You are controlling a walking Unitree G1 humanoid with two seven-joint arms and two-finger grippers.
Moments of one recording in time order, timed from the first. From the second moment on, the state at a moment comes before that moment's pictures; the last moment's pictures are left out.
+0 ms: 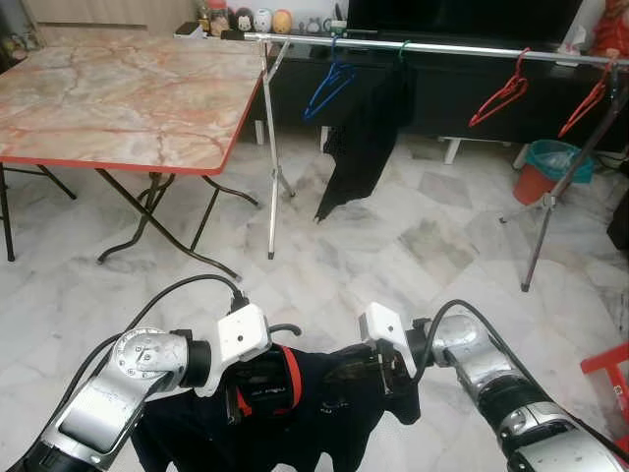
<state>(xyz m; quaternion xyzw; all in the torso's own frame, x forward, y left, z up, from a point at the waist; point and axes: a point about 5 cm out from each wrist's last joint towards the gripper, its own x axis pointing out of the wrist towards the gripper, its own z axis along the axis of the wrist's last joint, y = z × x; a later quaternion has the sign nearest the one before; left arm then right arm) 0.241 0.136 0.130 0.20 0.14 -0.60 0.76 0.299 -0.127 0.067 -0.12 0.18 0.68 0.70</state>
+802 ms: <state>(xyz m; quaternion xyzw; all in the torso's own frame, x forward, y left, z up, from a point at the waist) 0.246 0.137 0.115 0.19 0.16 -0.58 0.78 0.307 -0.129 0.074 -0.11 0.15 0.66 0.73</state>
